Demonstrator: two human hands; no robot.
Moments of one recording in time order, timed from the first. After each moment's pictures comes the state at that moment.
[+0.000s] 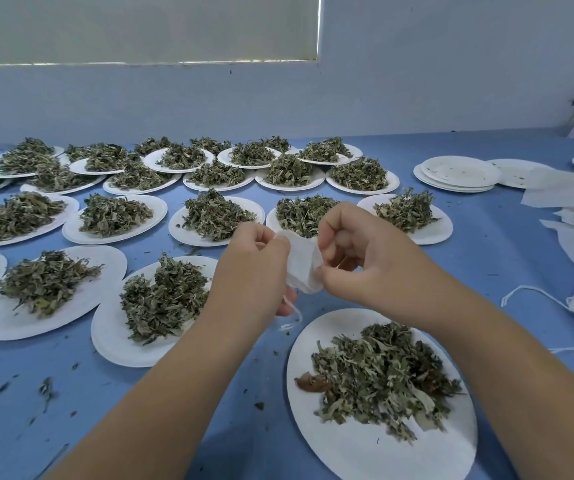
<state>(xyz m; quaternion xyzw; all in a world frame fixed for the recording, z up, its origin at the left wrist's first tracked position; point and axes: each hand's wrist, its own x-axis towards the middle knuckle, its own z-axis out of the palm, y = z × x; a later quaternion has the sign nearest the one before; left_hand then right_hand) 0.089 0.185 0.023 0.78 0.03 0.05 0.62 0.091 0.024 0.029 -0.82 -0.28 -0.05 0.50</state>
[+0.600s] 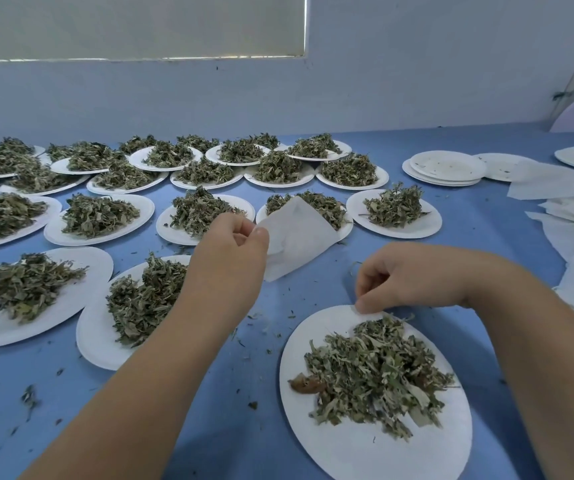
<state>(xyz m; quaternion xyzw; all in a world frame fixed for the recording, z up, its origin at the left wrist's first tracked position) 0.098 0.198 0.023 0.83 0.01 0.10 0.55 0.103 -0.022 0.039 -0.93 -0.12 0.22 0.26</state>
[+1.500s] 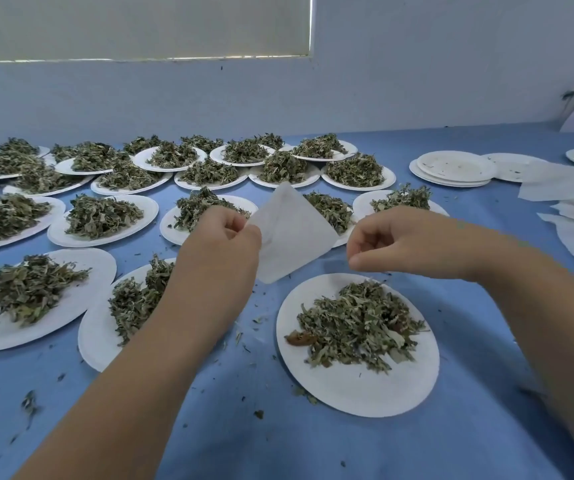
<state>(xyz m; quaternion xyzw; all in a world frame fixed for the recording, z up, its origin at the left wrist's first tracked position) 0.096 0.207 0.030 0.81 0.03 0.11 0.57 0.130 -0.026 0.045 -0.92 -0.22 0.08 0.30</state>
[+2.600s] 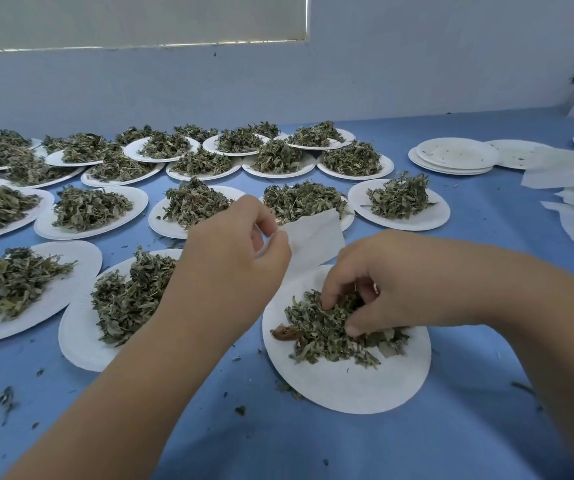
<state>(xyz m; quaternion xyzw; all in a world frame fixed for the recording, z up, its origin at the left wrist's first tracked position) 0.086 0.190 0.024 0.89 -0.13 0.23 0.37 0.086 -0.003 0.052 -0.94 -0.28 0.13 0.12</state>
